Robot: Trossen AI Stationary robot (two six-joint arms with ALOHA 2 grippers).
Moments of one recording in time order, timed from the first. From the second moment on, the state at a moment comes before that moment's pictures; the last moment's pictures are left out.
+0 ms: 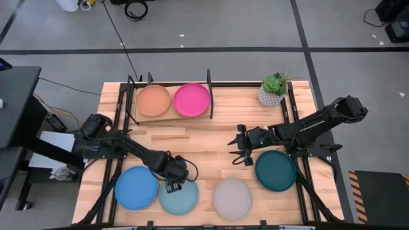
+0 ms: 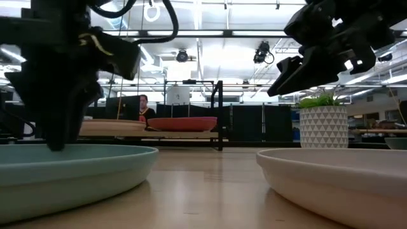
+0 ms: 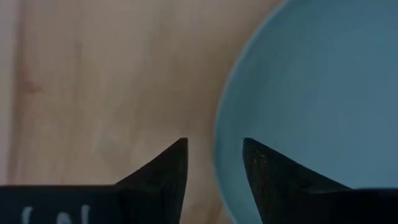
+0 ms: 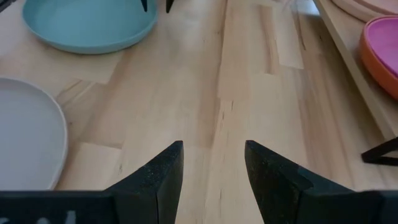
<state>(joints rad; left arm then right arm) -0.44 1.77 1.07 -0.70 -0.04 -0.74 0.18 1.26 0.50 0.16 0.11 -0.09</state>
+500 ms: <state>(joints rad) -0.38 1.77 1.07 -0.71 -0.04 -0.62 0.18 1.26 0.50 0.16 0.11 -0.05</state>
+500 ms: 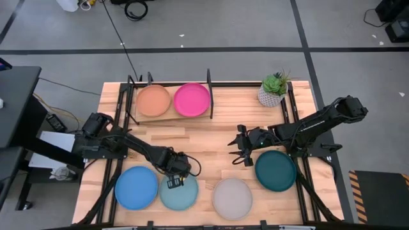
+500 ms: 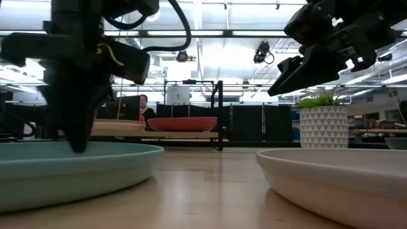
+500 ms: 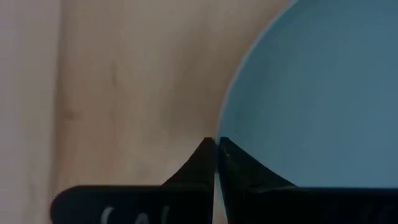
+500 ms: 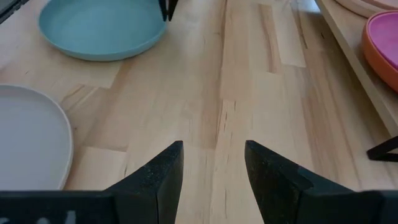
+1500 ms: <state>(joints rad) 0.71 1.38 1.18 -1.07 -0.02 0.19 0.16 1.26 0.51 0.18 0.11 -0.05</state>
